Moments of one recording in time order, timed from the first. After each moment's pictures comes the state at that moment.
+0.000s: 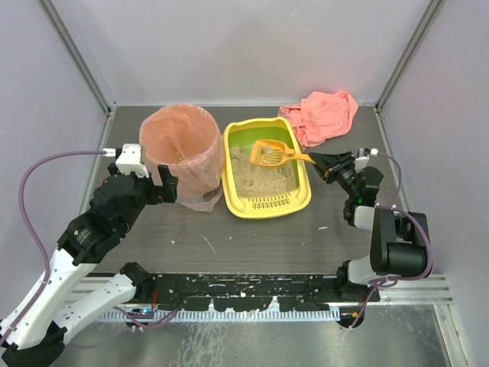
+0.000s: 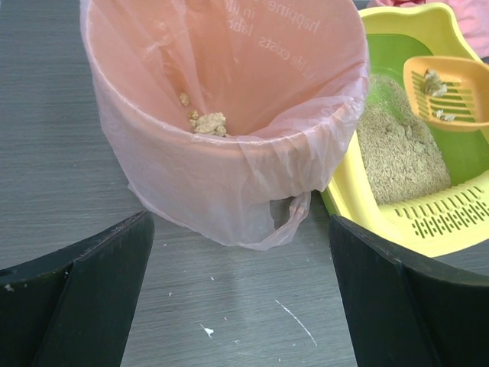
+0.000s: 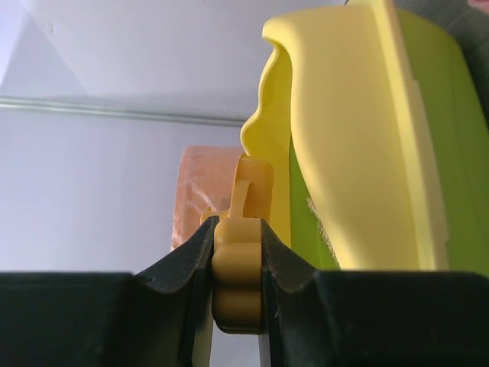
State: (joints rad) left arm -0.64 0.68 1.00 -0.66 -0.45 -0.30; right arm -0.14 1.46 0.41 1.07 -0.66 1.44
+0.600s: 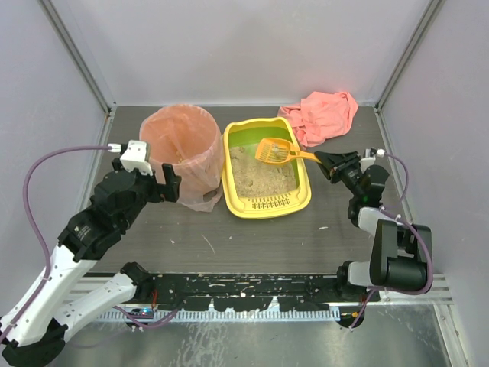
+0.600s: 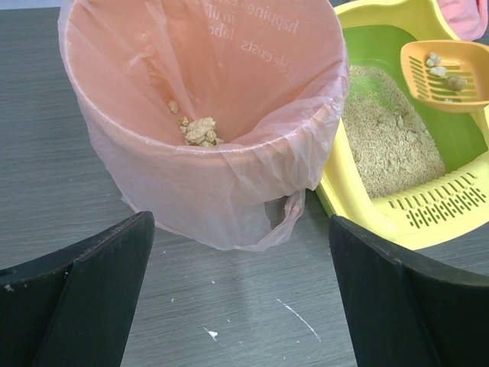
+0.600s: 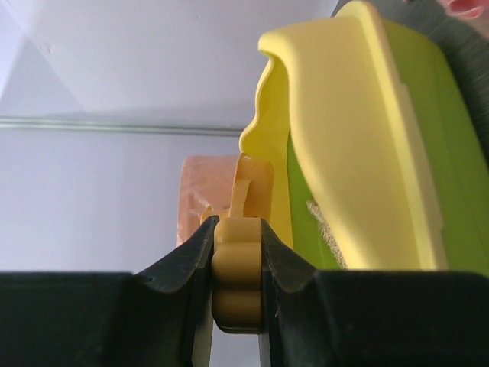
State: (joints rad) left arm -0.64 0.72 1.05 -0.66 -0.39 -0.24; right arm -0.19 1.35 0.41 0.91 -0.65 1.44
